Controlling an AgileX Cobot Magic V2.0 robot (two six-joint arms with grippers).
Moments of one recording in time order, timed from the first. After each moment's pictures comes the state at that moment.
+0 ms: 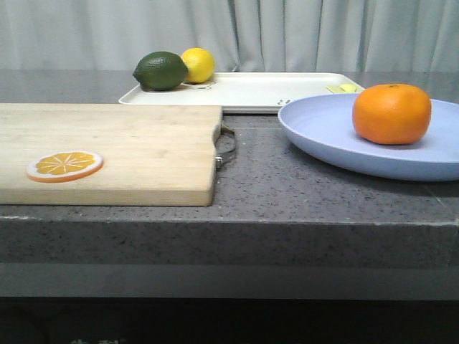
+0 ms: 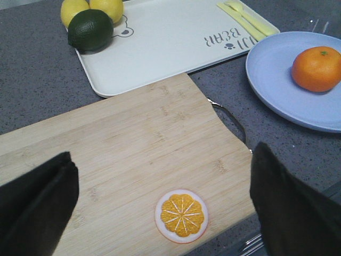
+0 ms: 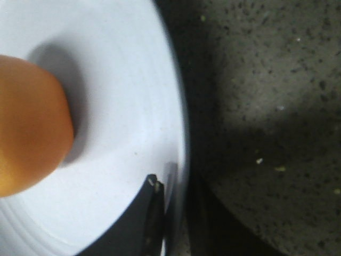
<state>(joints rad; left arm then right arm) -0.54 0.82 -0.92 0.00 0.67 -0.01 -0.28 1.40 -0.84 0.72 0.83 -0.21</state>
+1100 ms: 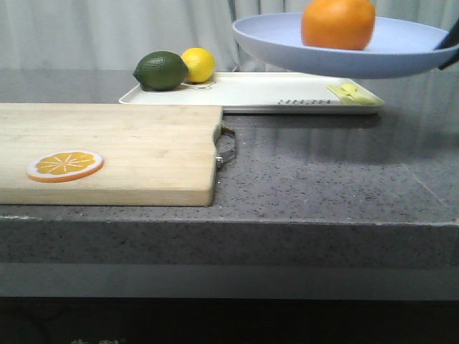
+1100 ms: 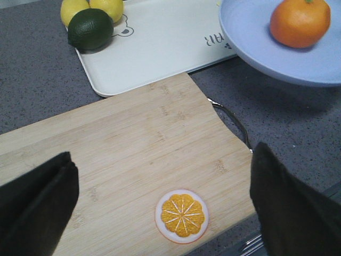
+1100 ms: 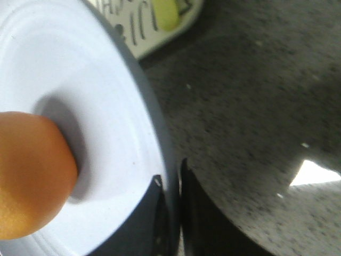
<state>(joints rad) -0.54 0.82 -0.92 0.00 0.67 -0.01 -0.16 1.51 -1.20 0.76 0.94 0.03</state>
